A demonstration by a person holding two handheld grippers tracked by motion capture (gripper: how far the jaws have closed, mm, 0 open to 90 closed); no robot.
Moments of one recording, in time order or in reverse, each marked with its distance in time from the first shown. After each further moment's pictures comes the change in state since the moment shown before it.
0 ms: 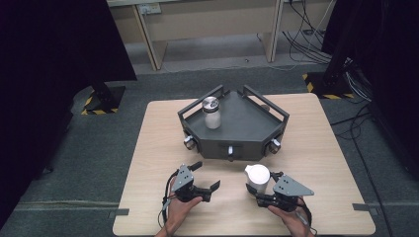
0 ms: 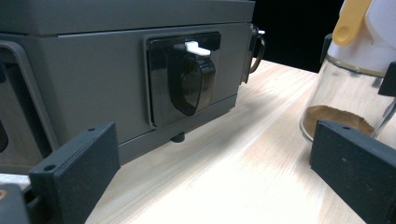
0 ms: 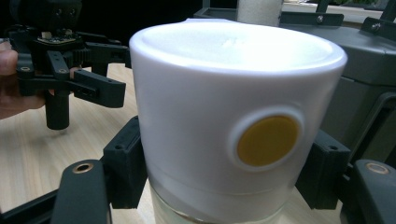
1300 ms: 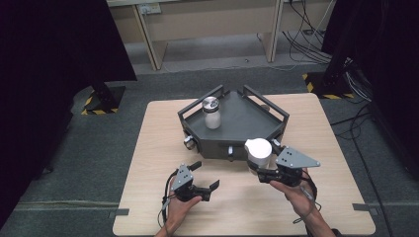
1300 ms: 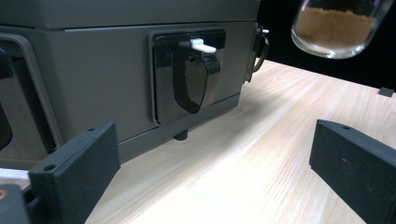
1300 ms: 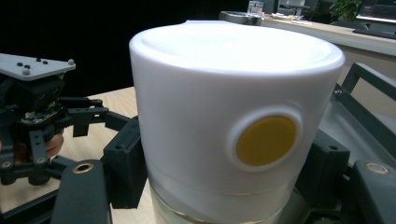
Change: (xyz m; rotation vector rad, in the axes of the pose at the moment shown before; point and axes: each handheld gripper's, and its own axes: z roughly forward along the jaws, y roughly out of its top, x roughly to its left) left arm 0.002 -0.001 0.000 0.002 0.005 -0.012; right arm -0.030 0.080 0.005 -0.009 -0.010 -0.039
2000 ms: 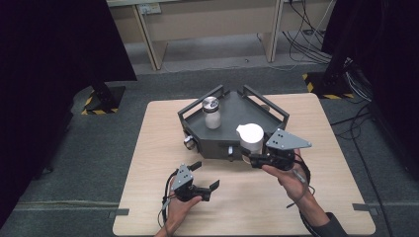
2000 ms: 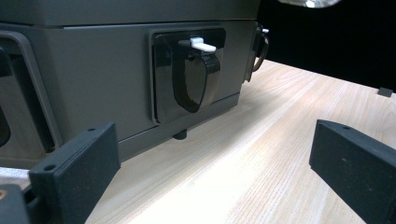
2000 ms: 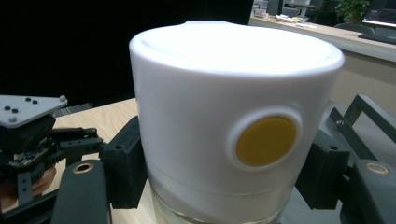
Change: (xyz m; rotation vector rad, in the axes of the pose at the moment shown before) left arm 0.001 0.000 0.000 0.001 -0.003 -0.005; right arm -0.010 0.044 0.022 0.013 0.016 -0.012
